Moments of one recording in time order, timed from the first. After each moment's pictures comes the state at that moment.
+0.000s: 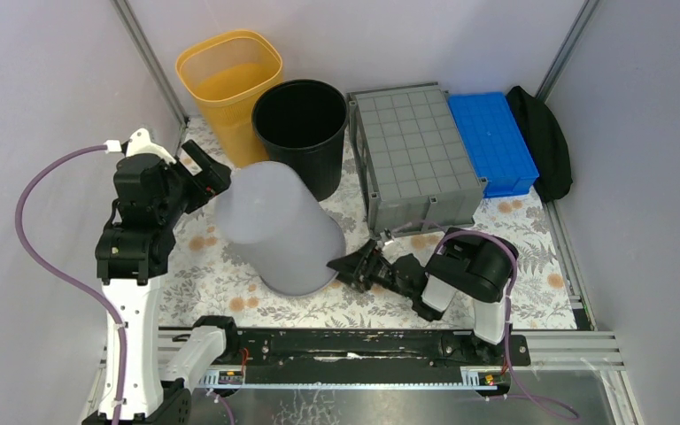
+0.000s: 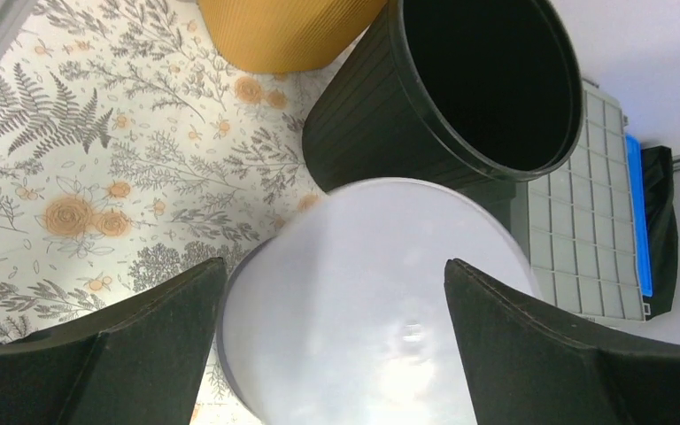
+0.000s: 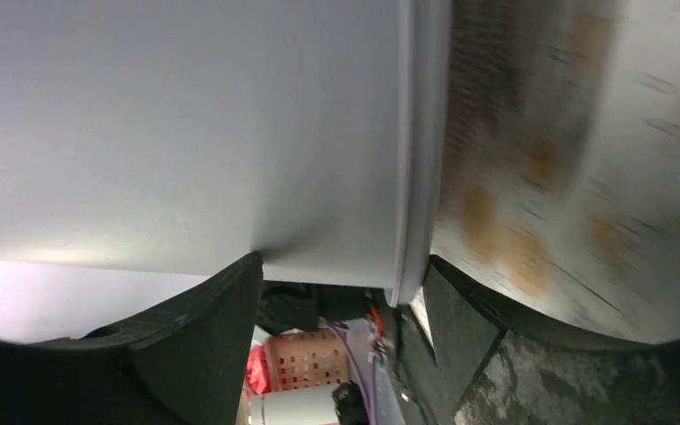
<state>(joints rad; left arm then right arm) 0.00 0.89 1.41 -0.93 -0.02 -0.53 0.97 1.91 0.32 1.51 -0.09 1.50</state>
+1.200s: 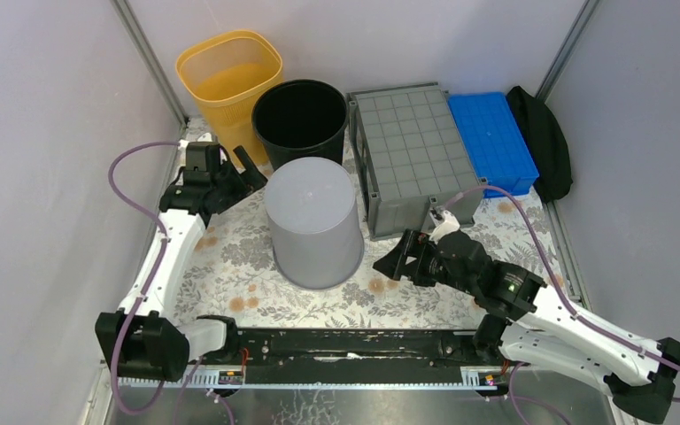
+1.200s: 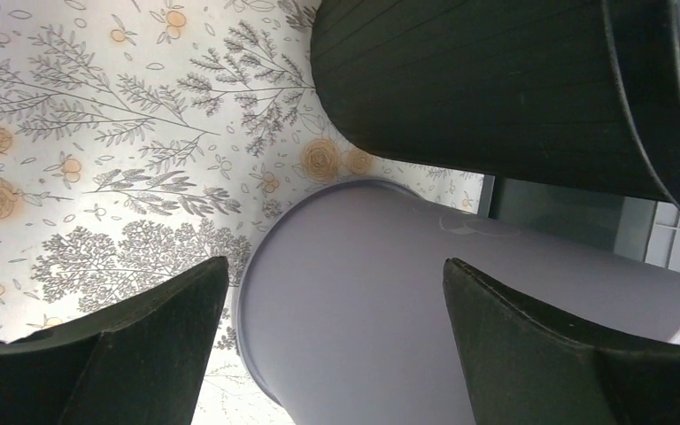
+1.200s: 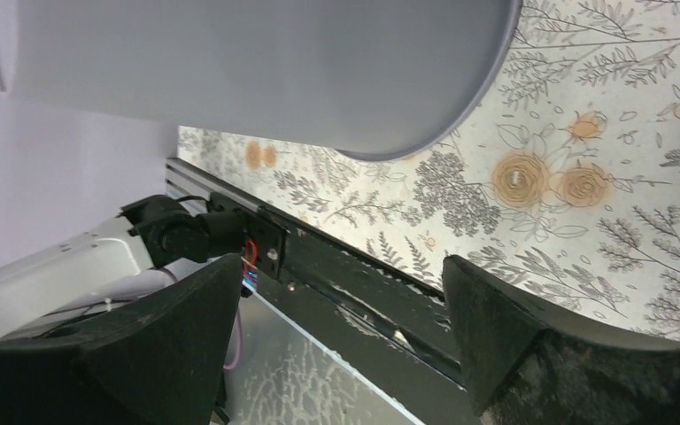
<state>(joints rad) -0.05 1.19 1.11 -0.65 0.10 -0.60 0.97 0.70 0.68 -0.50 0.09 1.04</state>
